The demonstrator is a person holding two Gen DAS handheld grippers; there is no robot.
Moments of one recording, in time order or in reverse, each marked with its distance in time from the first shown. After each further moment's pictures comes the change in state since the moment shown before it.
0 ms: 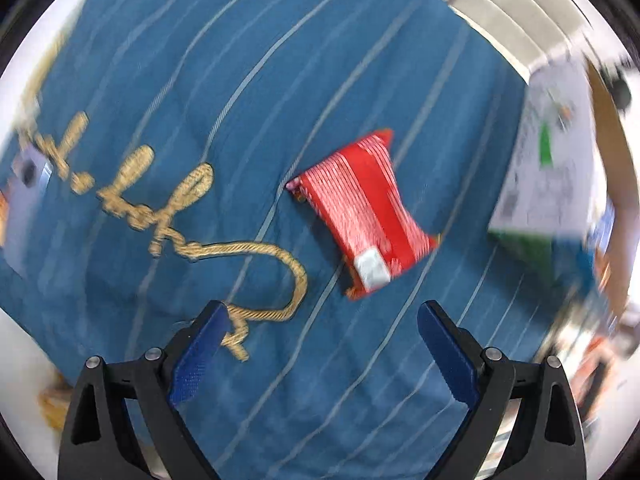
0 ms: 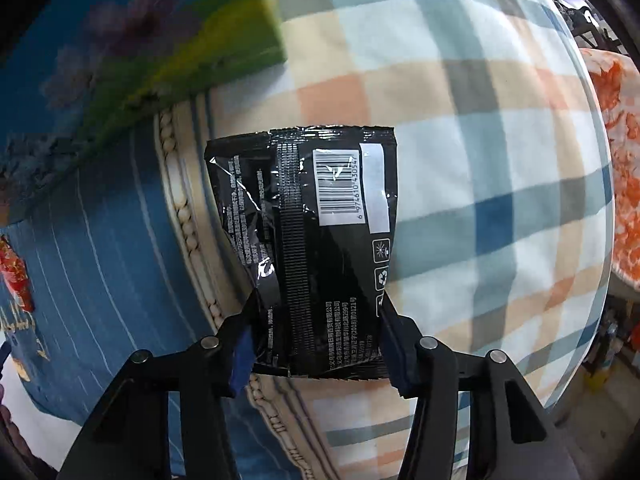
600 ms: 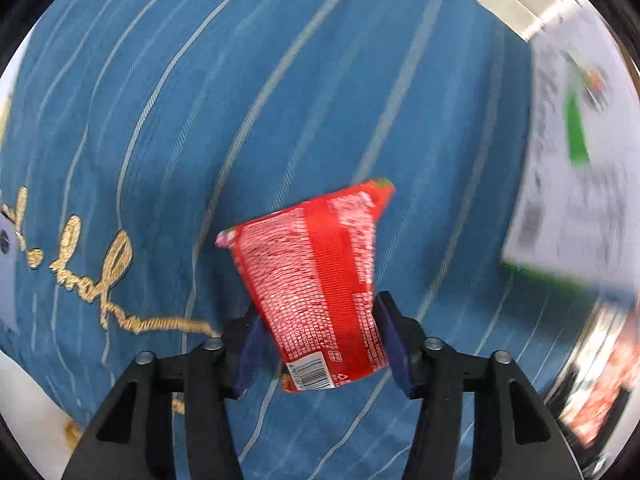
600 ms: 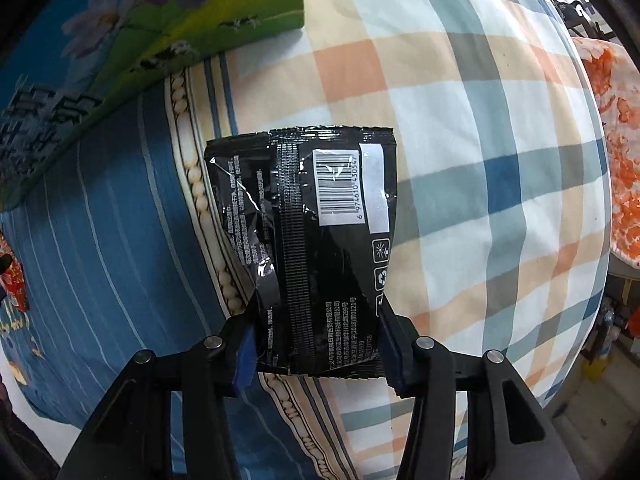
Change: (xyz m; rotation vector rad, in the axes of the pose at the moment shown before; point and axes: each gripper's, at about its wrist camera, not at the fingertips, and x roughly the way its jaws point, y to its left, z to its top) left arm 0.053 -0.055 0.018 0.128 0.012 0.080; right arm -0.012 0.017 0.002 0.010 0.018 -0.020
